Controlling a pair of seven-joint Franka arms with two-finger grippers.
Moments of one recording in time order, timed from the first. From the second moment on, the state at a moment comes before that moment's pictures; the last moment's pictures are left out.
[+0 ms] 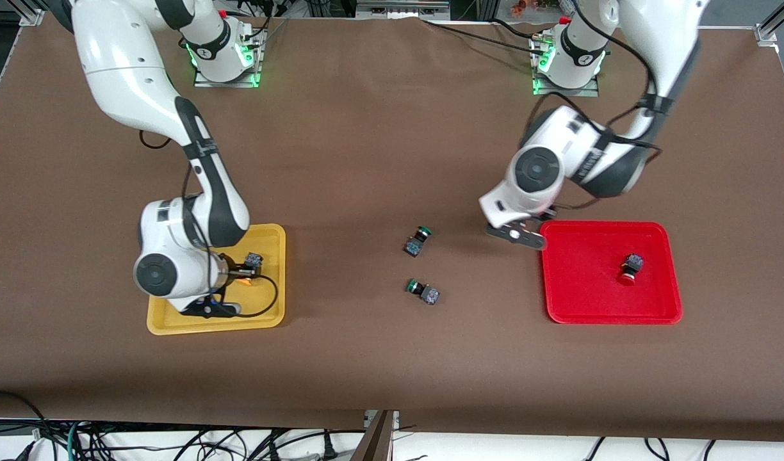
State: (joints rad) left arm 0.09 0.45 -0.52 -1.82 0.38 1.92 -0.22; right arm 0.25 0.79 -0.07 -1.35 0.11 1.92 0.17
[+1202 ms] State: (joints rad) left arm 0.31 0.55 -0.55 -1.69 0.52 1.96 0.05; right arm 0.23 0.40 -0.15 -1.25 0.00 1.37 -0.02
